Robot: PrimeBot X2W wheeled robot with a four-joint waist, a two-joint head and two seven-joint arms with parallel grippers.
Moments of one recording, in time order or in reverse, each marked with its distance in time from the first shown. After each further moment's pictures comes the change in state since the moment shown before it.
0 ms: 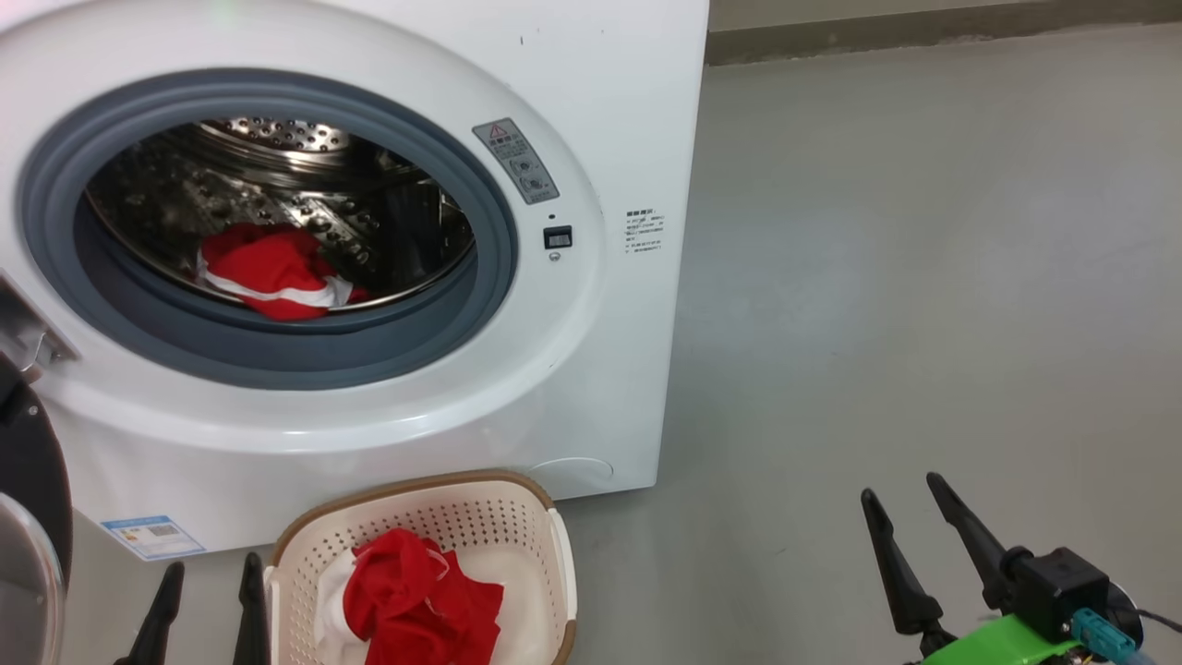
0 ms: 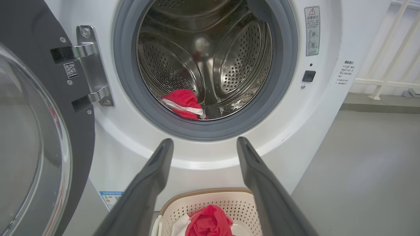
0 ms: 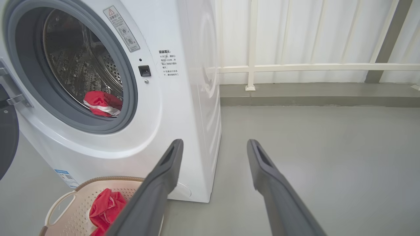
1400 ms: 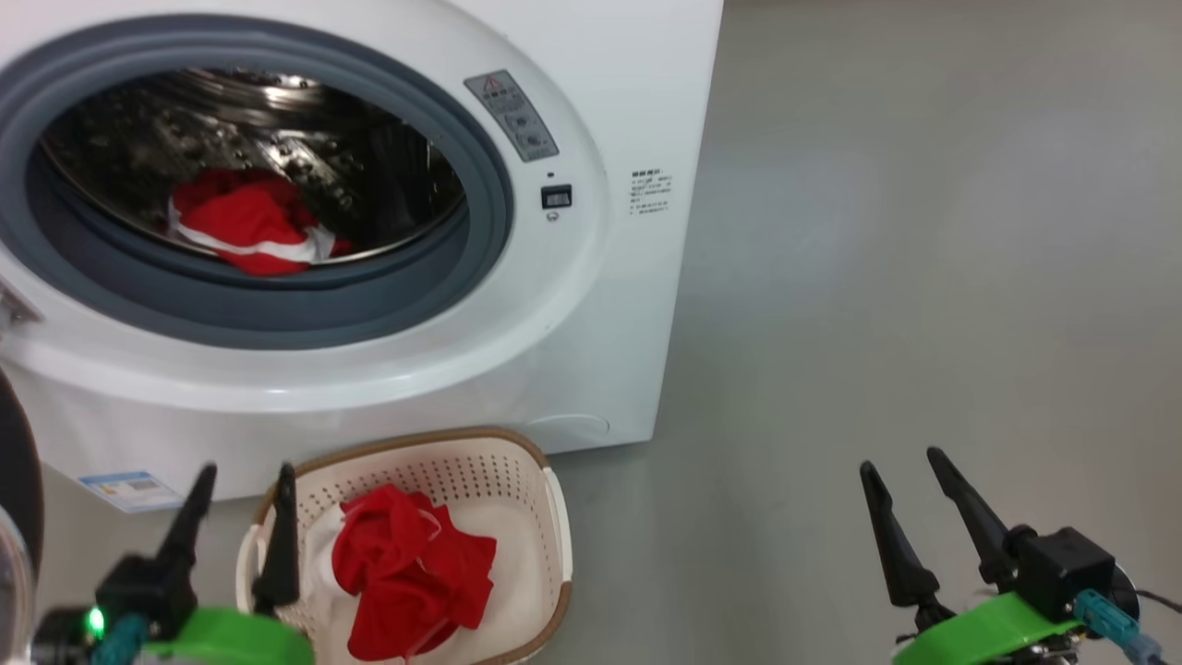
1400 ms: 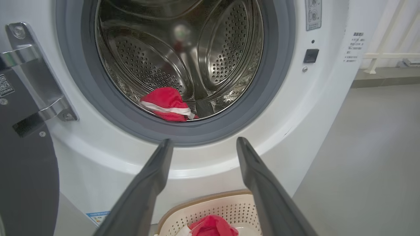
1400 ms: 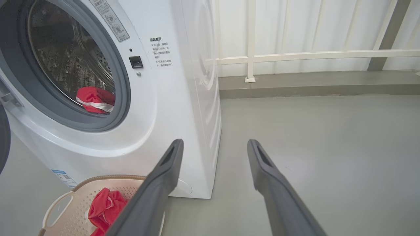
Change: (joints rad) left arm -0.179 0.035 -0.079 0.123 0.063 0.018 0.000; right arm -0.004 0.021 -0.020 -0.023 0.000 0.000 0.000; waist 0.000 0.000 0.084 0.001
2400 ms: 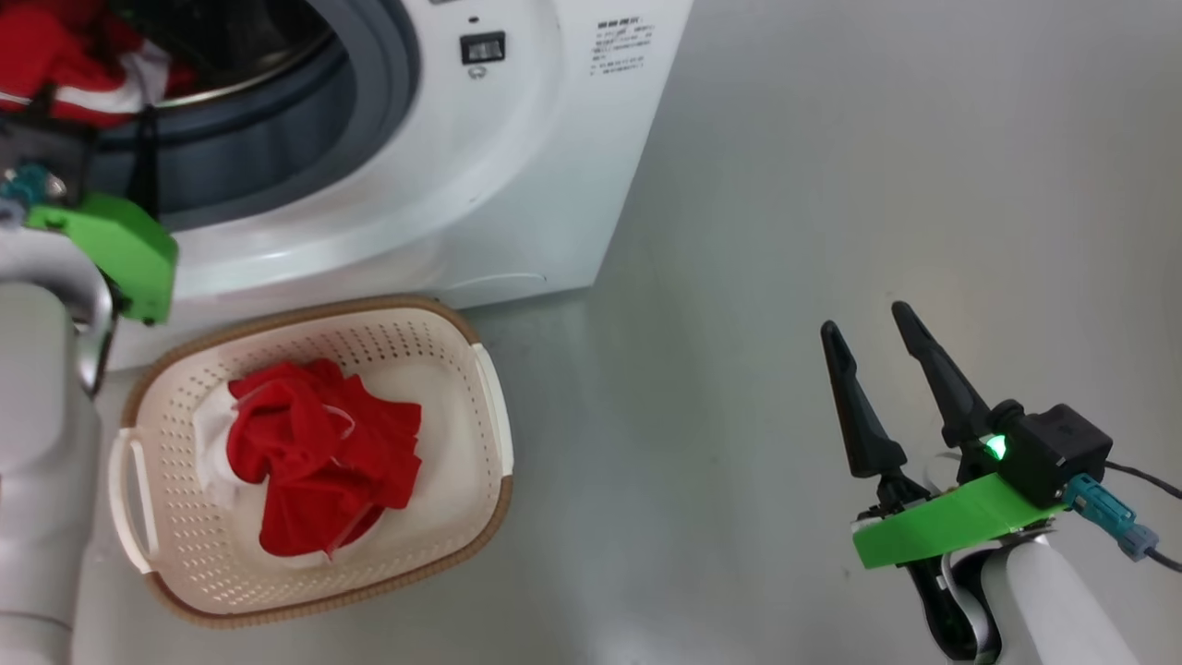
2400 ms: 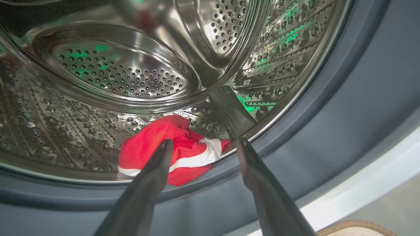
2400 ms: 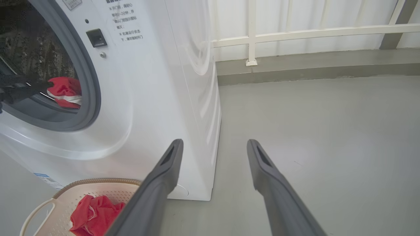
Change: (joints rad) left arm -0.864 0.190 -0.181 0.615 0.220 0.020 0.082; right arm -0.217 0.025 0.048 -0.037 0.036 0.000 0.000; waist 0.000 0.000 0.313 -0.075
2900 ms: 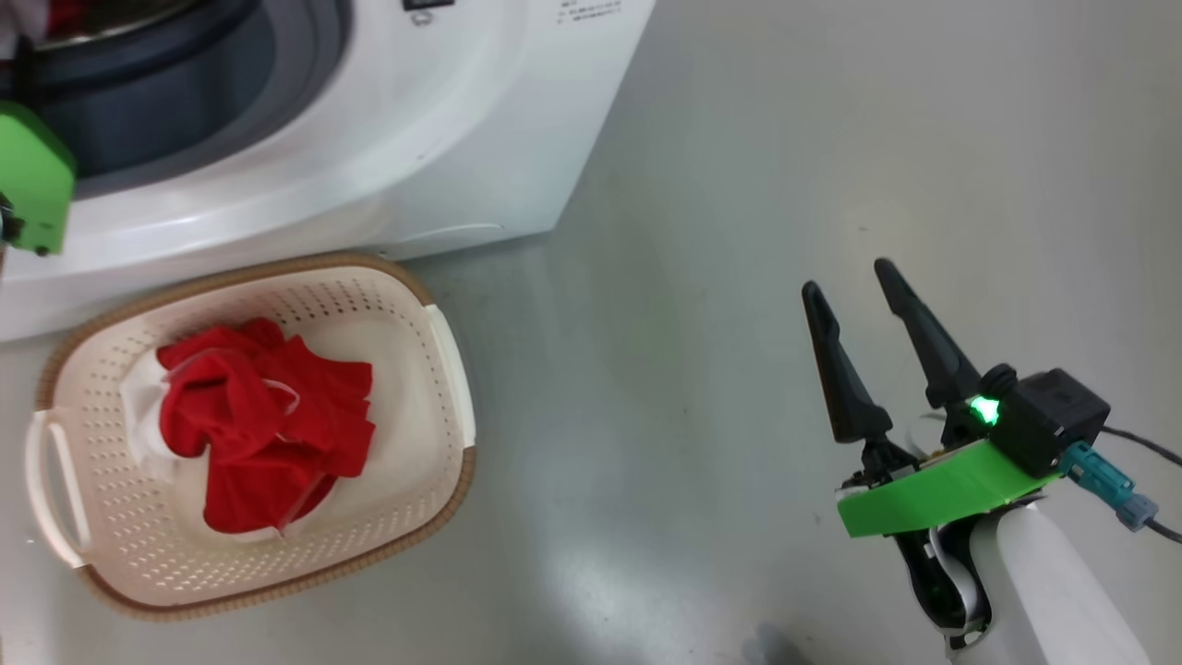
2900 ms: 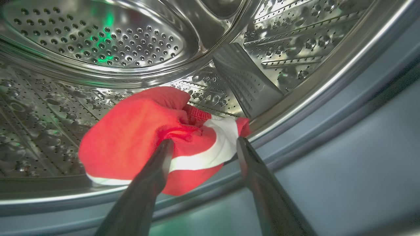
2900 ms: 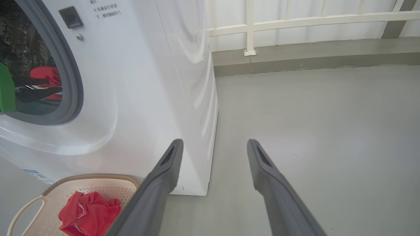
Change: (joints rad) left arm -0.259 0.069 -0.066 0.266 0.063 0.024 0.058; right arm -0.068 0.000 0.041 -0.016 0.026 0.000 0.000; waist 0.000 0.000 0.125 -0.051
